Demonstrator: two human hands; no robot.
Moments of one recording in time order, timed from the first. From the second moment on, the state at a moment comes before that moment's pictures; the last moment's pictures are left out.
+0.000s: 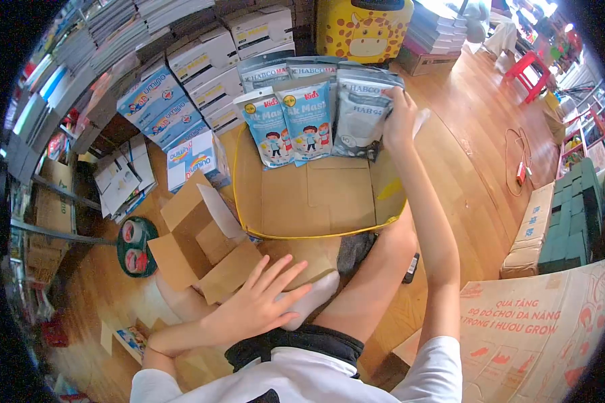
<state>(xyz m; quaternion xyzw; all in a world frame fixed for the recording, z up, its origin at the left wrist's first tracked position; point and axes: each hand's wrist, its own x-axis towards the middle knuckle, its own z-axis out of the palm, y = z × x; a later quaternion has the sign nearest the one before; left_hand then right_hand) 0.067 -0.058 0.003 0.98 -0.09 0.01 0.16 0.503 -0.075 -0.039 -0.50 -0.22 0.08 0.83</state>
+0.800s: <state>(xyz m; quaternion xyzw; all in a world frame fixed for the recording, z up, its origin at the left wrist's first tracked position) -0.006 0.036 0.001 0.94 0.26 0.17 0.16 0.400 -0.107 0.003 -0.61 -0.21 -0.14 0.75</state>
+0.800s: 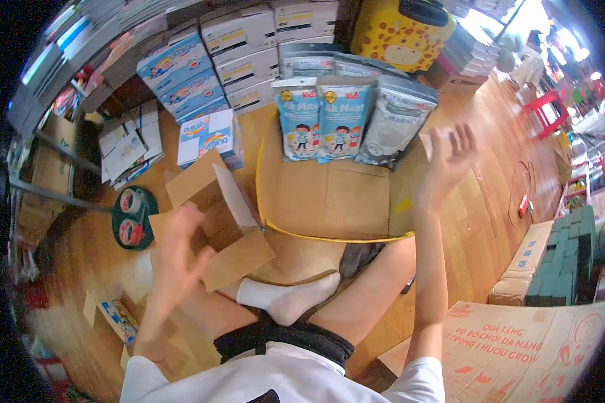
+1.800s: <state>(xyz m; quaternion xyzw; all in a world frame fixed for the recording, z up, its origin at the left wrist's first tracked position) -0.328 0.026 0.012 0.21 0.40 0.86 0.24 0.232 -0.119 -0.025 -0.59 -0.33 0.11 0.73</state>
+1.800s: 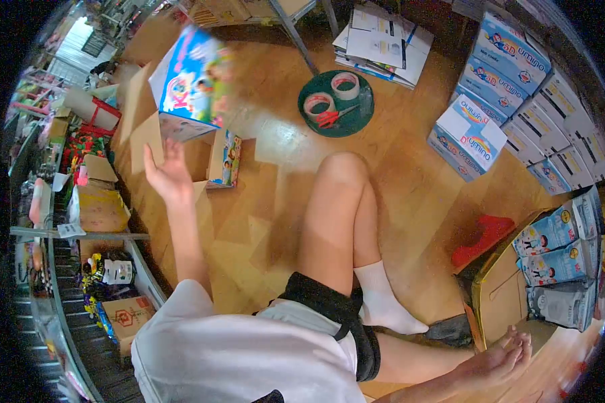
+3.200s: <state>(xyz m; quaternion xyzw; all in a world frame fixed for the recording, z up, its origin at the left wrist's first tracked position) 0.019 0.207 -0.165 0.80 0.54 0.20 0.20 0.193 -0.147 -0.034 -0.57 -0.32 0.41 0.64</state>
